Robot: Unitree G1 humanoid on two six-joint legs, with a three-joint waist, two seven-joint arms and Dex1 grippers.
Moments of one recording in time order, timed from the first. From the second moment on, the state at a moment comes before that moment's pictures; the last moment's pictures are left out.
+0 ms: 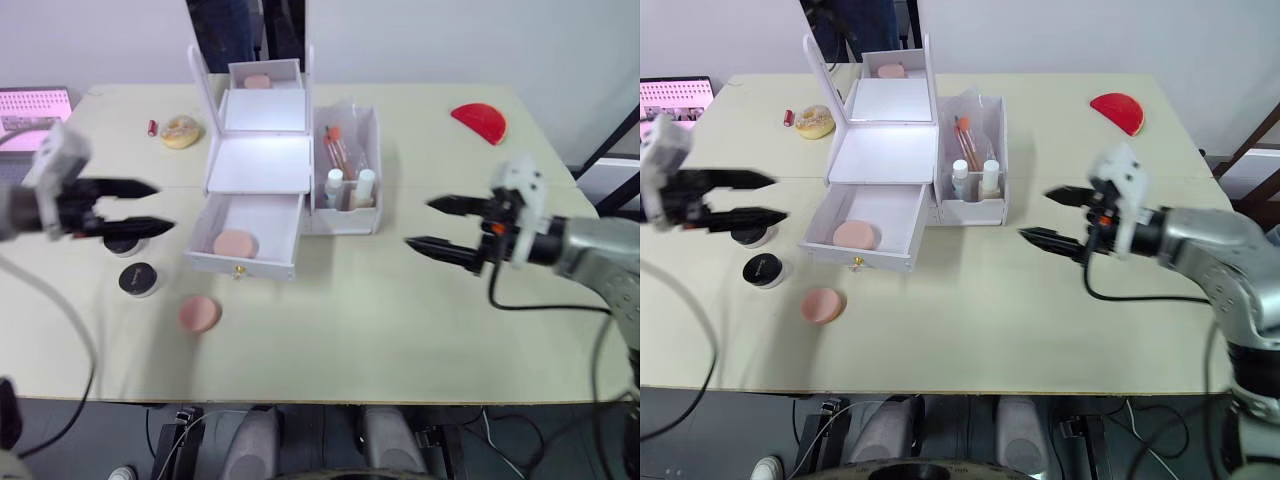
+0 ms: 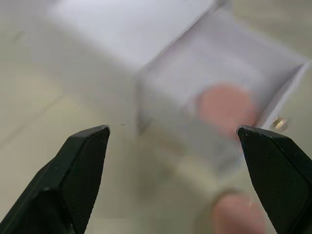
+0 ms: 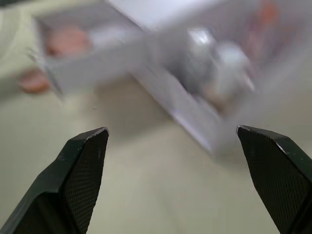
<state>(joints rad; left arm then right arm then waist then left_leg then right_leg) -0.44 1.11 0.31 0.26 -0.43 0.59 -1.39 -0.29 -0.94 -0.26 -0.34 0.71 0.77 0.88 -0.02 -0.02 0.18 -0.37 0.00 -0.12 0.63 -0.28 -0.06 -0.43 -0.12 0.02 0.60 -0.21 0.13</state>
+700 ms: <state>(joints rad) 0.09 1.06 0.81 0.48 -0.40 0.27 -1.18 0.09 -0.93 -0.60 0.07 0.55 0.33 1.11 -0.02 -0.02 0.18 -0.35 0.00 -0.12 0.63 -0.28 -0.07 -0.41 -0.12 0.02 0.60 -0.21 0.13</state>
